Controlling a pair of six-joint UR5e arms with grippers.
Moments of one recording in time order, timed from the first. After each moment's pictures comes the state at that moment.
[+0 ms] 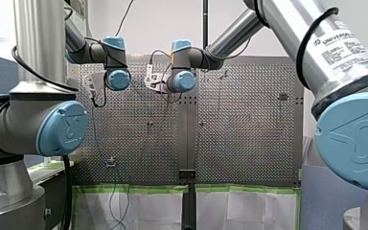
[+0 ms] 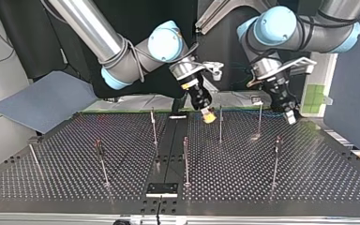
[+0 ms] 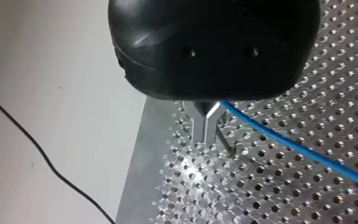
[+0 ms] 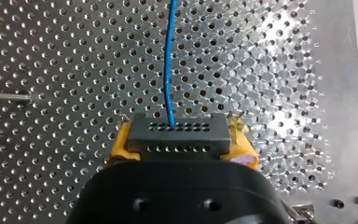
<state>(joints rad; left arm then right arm) -0.10 -1.51 -2.06 -2.42 -2.12 -1.73 2.47 -1.01 1.29 -0.32 1.59 1.70</state>
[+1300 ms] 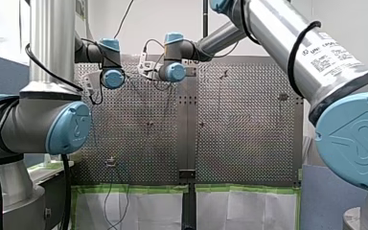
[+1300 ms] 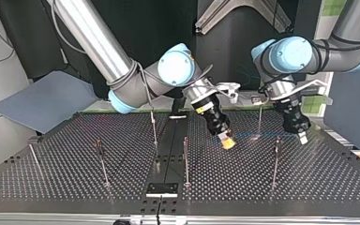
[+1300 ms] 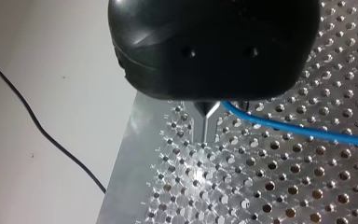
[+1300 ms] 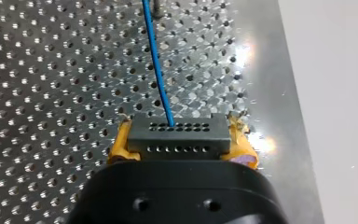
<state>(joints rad) 0.02 -1.60 -1.94 -2.46 -1.99 -1.80 2.48 -0.88 0.95 -0.23 1.51 1.75</state>
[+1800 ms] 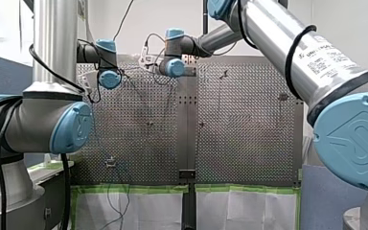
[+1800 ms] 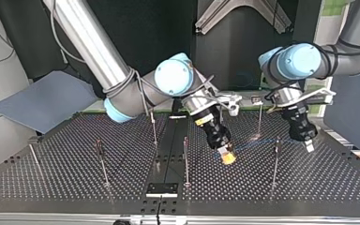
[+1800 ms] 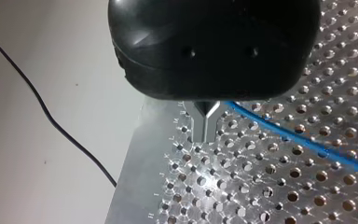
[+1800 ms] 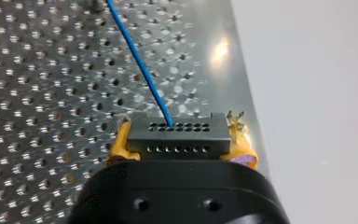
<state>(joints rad) 0.07 -1.62 -1.92 -2.42 -1.91 -1.82 2.46 -0.85 0.83 -0.22 1.52 1.75</state>
